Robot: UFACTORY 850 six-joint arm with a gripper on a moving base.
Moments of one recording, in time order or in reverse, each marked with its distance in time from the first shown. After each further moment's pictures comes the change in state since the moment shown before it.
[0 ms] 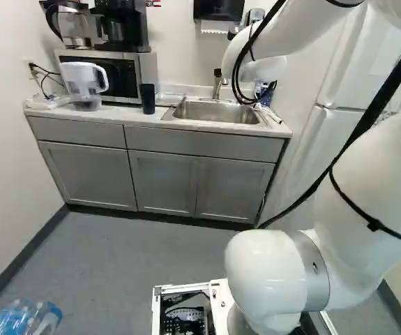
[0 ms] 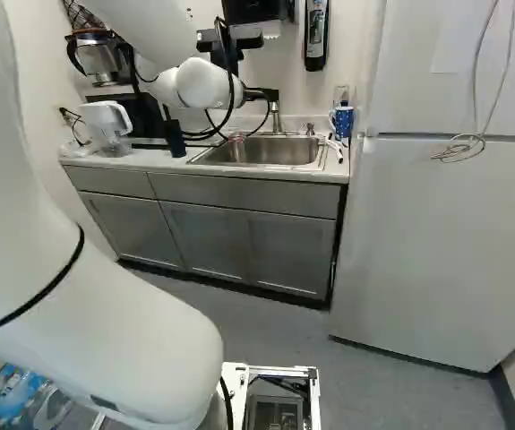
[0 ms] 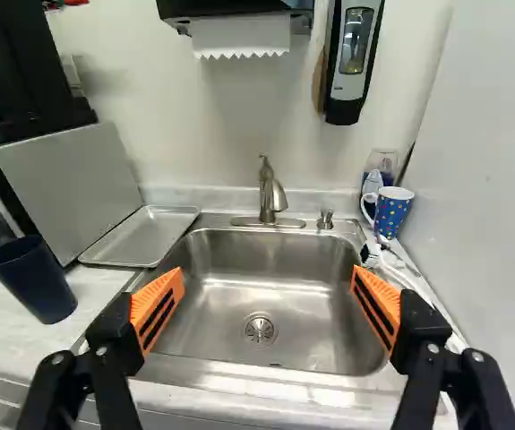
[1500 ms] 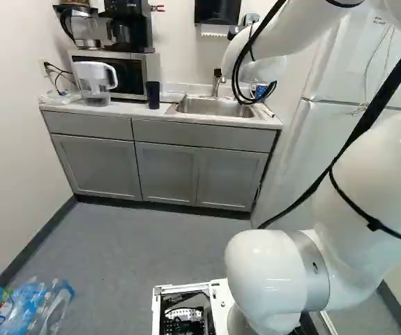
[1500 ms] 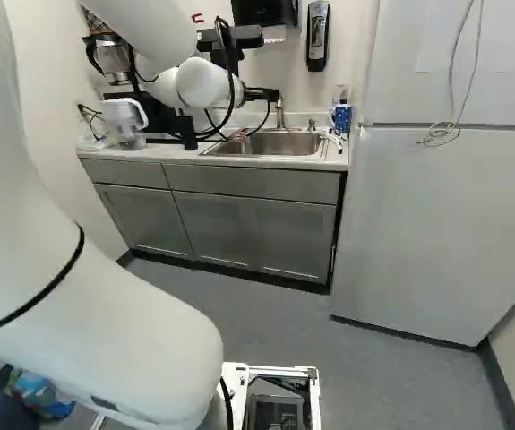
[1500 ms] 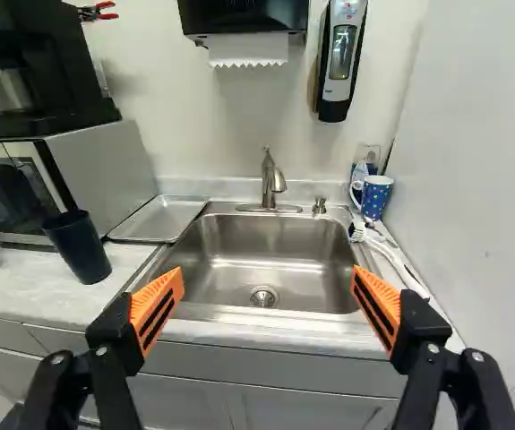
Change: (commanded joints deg) arm 0.0 0.0 0.0 0.0 0.0 0.0
